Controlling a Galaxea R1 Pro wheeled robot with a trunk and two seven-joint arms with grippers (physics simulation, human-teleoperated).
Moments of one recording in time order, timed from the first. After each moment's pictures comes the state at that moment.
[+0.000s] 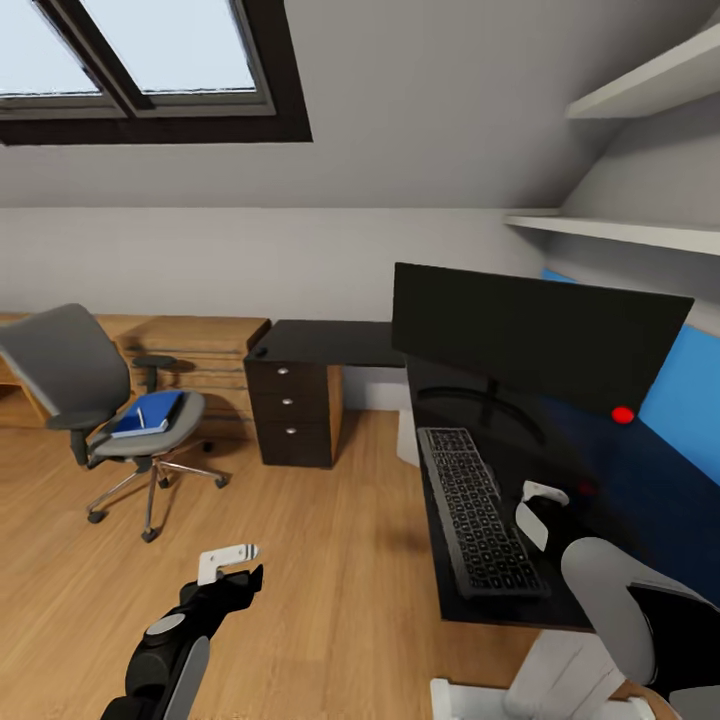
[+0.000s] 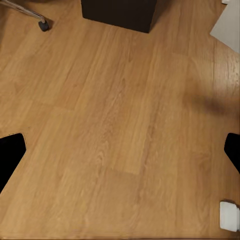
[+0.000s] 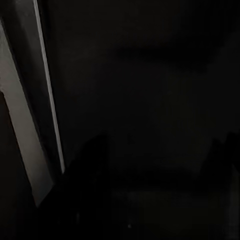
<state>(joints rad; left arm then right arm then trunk) -0.11 -0.06 -0.03 -1.53 0.18 0.63 0.23 -0.97 -0.12 -0.15 -0.16 -0.14 0.26 -0.21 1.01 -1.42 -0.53</state>
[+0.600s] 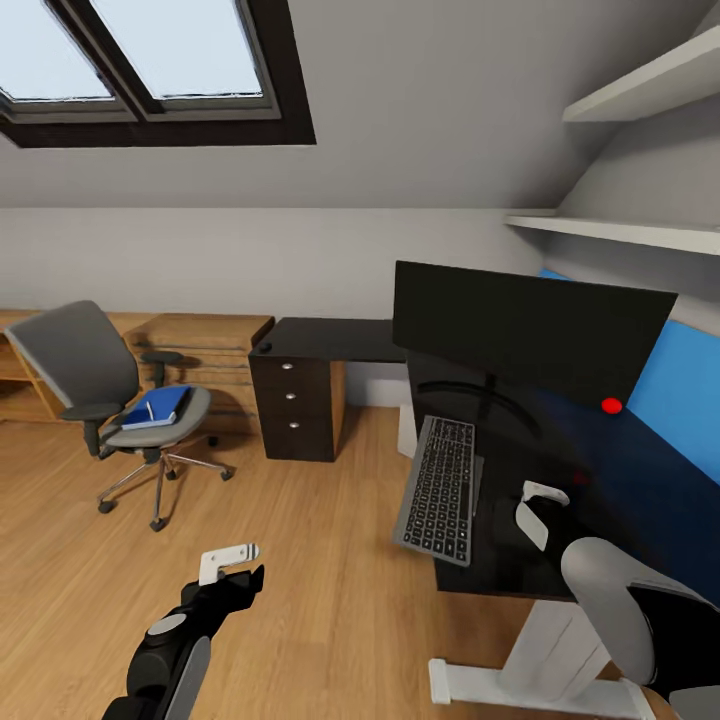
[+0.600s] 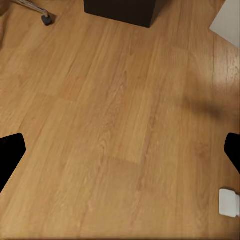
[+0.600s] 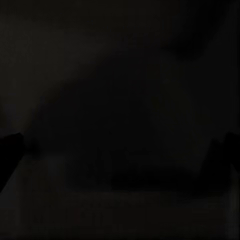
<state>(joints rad) -0.11 -0.06 -0.03 -1.53 0.17 0.63 0.23 -0.97 -0.12 -0.15 -0.16 -0.15 0.26 -0.21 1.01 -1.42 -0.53</state>
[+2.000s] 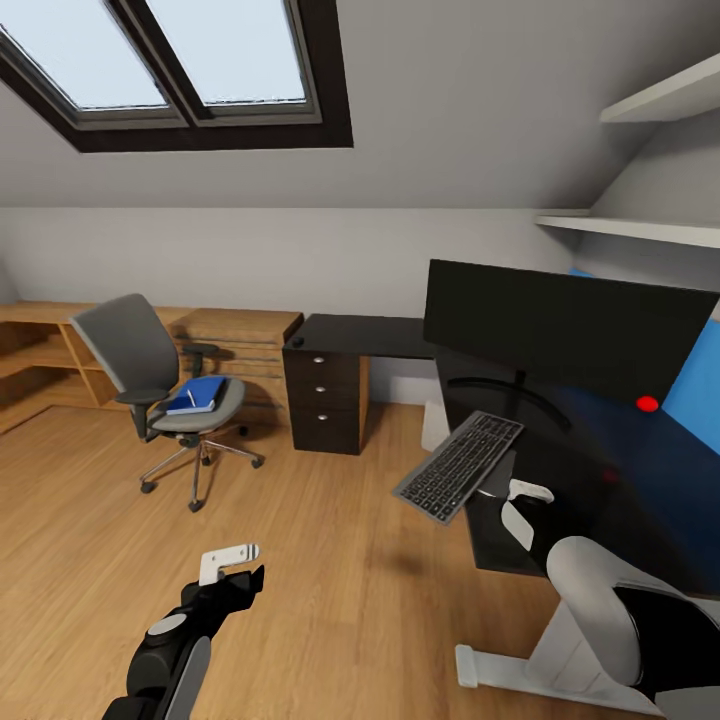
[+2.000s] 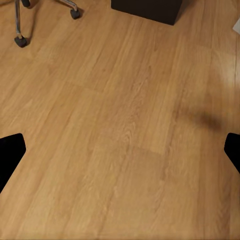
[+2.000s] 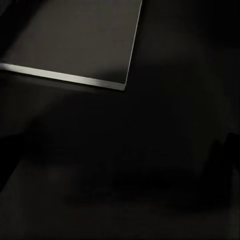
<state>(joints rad) -0.11 -0.06 -0.03 -1.53 0.17 0.63 0.23 -0.97 -0.08 -0.15 -0.17 -0.13 0.26 -0.22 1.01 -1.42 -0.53</state>
